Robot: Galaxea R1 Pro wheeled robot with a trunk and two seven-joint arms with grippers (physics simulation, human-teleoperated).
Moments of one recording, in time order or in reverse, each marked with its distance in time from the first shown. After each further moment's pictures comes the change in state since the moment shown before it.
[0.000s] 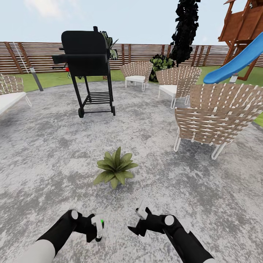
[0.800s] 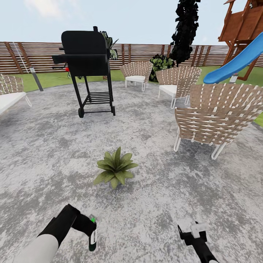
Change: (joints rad) left arm -0.035 -0.049 0.258 -0.006 0.020 0.513 0.017; right arm 0.019 -0.123 -0.544 0.632 -0.016 -0.641 -0.656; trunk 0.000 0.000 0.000
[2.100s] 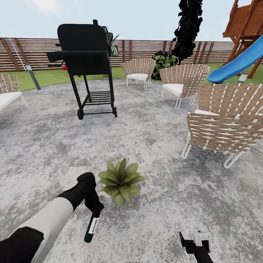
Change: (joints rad) left arm -0.273 -0.013 -0.478 0.001 -0.194 0.469 -0.465; right arm 0.008 0.007 0.001 0.083 -0.111 -0.016 -0.009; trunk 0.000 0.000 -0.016
